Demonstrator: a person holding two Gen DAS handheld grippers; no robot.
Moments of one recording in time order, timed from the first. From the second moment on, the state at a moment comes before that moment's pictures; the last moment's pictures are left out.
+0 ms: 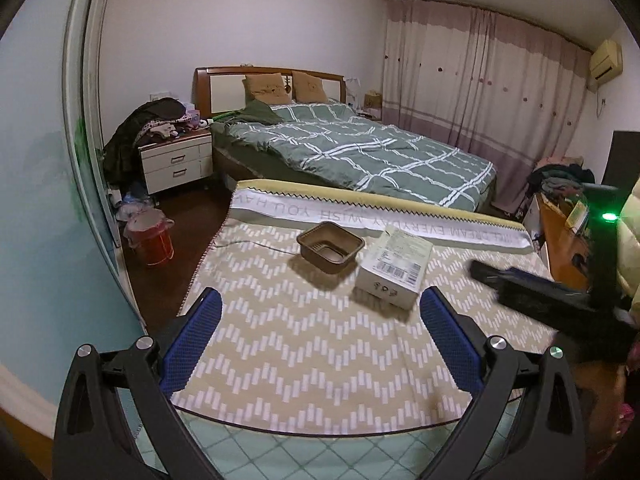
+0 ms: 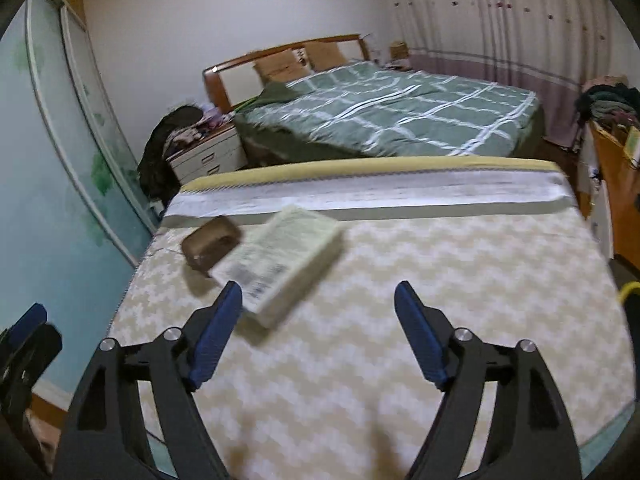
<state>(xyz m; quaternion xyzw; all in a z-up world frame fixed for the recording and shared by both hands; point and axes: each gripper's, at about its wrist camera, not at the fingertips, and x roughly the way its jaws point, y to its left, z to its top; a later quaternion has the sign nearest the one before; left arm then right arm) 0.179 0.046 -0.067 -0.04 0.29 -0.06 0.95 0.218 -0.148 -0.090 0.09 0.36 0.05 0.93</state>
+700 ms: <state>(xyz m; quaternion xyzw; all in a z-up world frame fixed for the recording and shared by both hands) 0.189 0.061 -0.081 -0.08 0.30 -0.08 0.95 0.303 -0.078 -0.149 0.09 0.41 -0.02 0.91</state>
